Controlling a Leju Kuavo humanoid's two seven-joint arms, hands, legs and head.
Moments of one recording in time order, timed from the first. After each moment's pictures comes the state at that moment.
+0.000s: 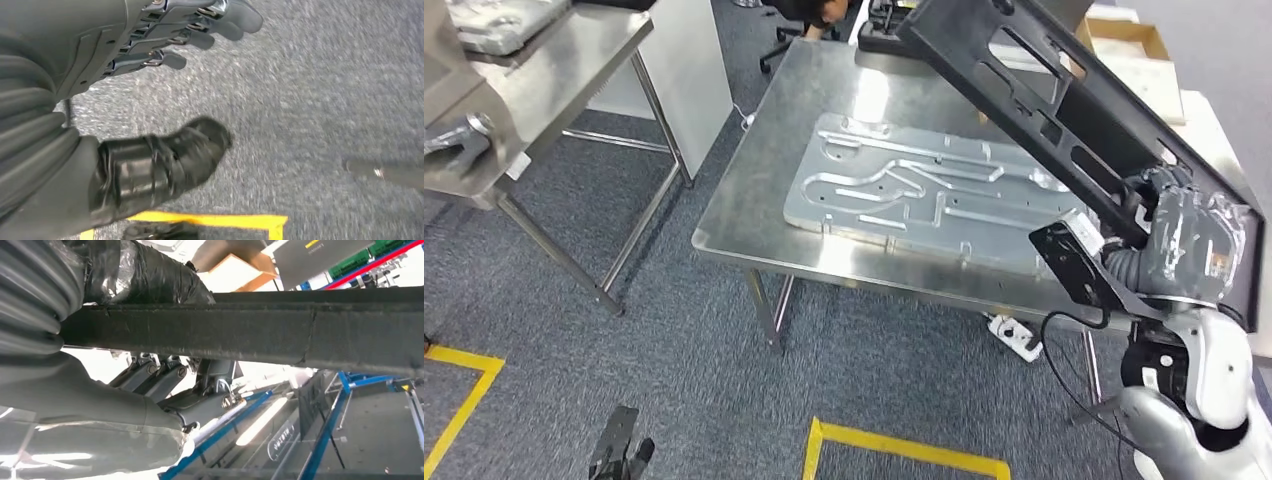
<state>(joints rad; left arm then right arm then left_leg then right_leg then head) -0.20 0.21 -0.88 -0.26 0.86 0.24 -0.41 -0.27 -0.54 0.22 -2.01 0.94 -0.13 0.70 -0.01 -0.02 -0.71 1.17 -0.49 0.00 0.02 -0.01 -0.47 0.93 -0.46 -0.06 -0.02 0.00</state>
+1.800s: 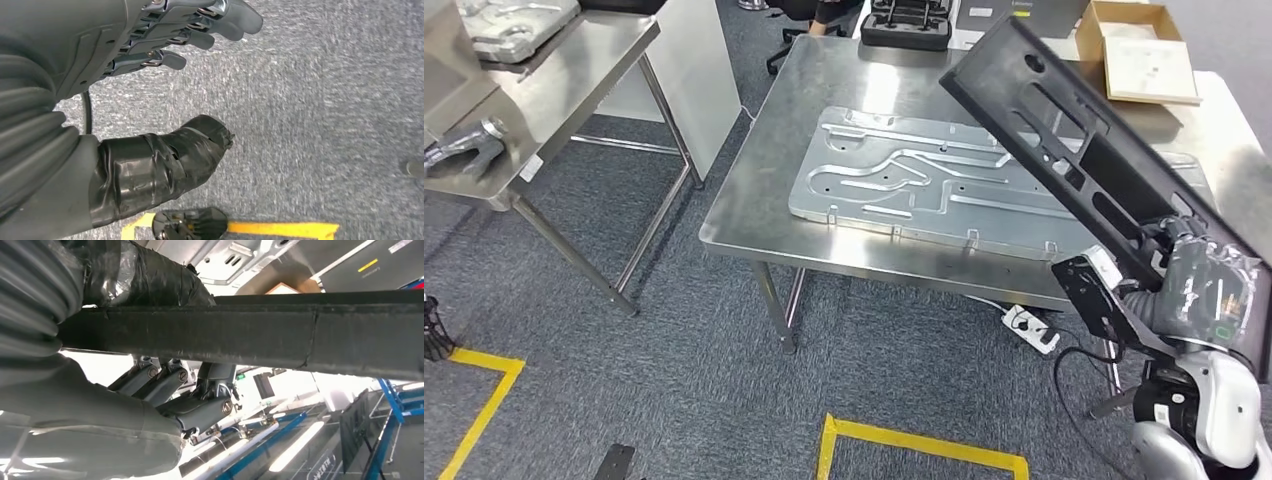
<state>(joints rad) -0.11 0.22 -0.86 -0.26 0.81 0.18 -0.43 -0.11 -0.56 0.13 -1.99 0.93 -0.22 0.70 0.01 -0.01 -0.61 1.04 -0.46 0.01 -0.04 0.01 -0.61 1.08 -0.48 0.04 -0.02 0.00</state>
